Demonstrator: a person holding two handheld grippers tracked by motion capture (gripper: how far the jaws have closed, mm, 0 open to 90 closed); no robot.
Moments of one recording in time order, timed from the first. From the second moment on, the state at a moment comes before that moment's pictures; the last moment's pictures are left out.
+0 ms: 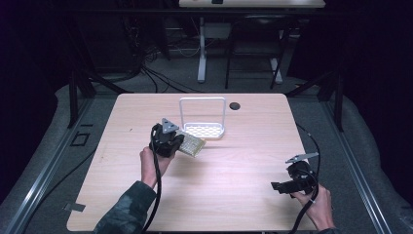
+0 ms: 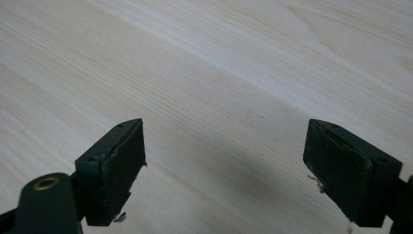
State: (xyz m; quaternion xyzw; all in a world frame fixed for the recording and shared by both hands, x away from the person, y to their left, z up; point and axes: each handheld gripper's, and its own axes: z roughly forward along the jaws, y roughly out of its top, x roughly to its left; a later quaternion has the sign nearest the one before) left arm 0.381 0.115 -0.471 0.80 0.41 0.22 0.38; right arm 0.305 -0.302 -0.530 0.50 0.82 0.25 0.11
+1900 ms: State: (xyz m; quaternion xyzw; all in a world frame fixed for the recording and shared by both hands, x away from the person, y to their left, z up) left arm 0.432 0.039 -0.502 0.72 0.47 0.30 0.41; right arm 0.302 -0.301 -0.531 0.49 0.82 0.26 0.10
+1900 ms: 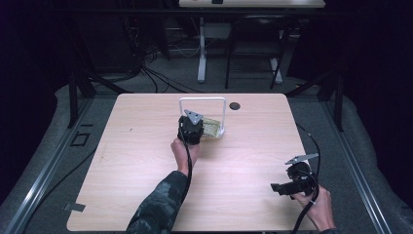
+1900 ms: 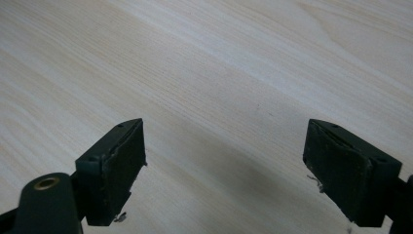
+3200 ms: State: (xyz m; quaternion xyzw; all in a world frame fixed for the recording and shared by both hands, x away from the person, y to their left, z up) left arm 0.461 0.022 -0.535 0.70 0.50 0.32 0.41; right arm 0.298 -0.302 -0.530 0.49 0.82 0.26 0.10
